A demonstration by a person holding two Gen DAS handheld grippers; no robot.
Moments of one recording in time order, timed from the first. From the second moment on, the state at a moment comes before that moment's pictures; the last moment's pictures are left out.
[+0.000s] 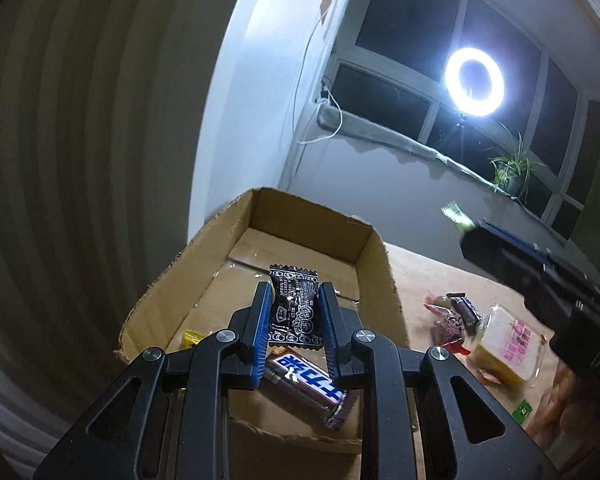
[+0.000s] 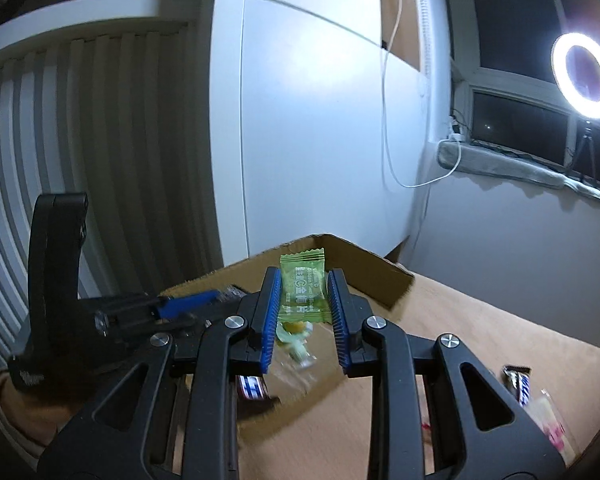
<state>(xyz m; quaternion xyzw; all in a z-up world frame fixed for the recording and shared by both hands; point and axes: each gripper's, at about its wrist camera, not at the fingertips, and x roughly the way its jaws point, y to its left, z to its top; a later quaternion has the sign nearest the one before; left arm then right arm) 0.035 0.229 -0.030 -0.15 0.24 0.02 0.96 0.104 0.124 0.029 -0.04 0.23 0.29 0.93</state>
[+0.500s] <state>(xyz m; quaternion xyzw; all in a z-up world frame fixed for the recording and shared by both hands) 0.048 0.251 -0.038 -0.18 0.28 -0.03 0.94 0.162 0.168 0.010 -0.06 0.29 0.26 0.92</state>
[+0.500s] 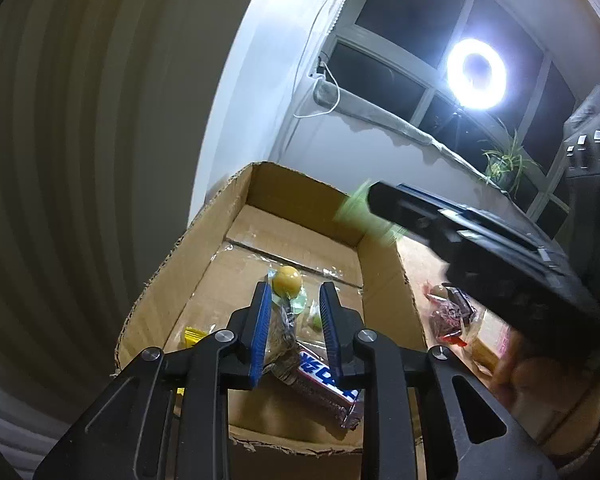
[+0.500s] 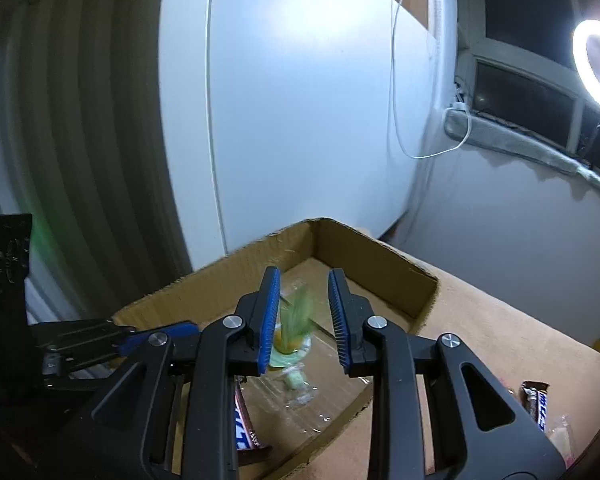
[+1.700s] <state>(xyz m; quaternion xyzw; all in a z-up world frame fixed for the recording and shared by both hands) 0.026 0.111 -0.018 -0.09 0.27 -0.06 0.96 -0.015 -0.050 -0.053 0.01 0.33 0.11 0.94</state>
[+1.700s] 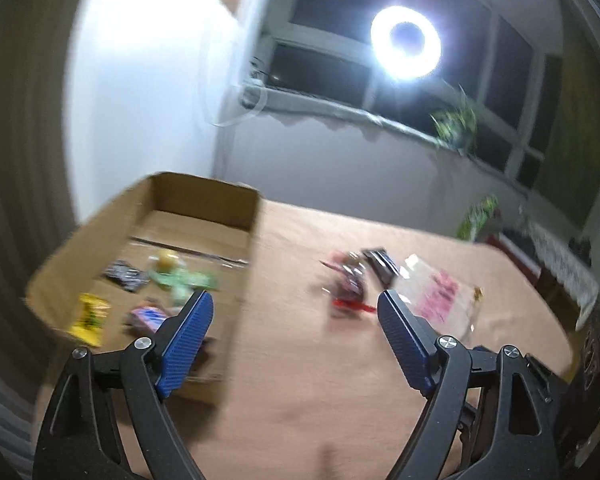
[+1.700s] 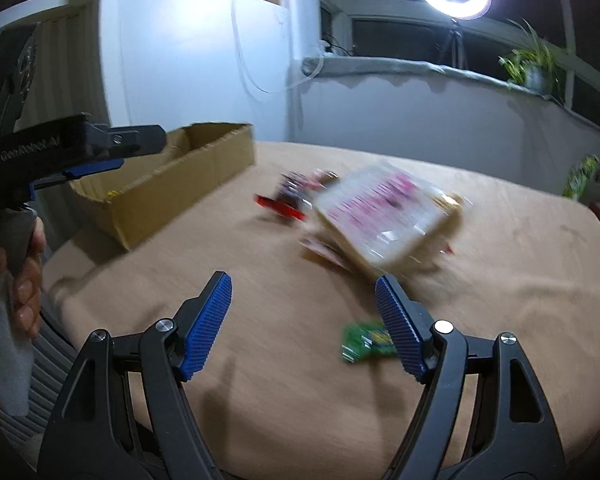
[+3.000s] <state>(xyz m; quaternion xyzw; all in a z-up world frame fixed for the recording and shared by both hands) 0.136 0.061 -0.086 -0.10 0.39 -0.07 0.91 -0.030 -0.104 -0.088 0.03 0.33 0.07 0.94</state>
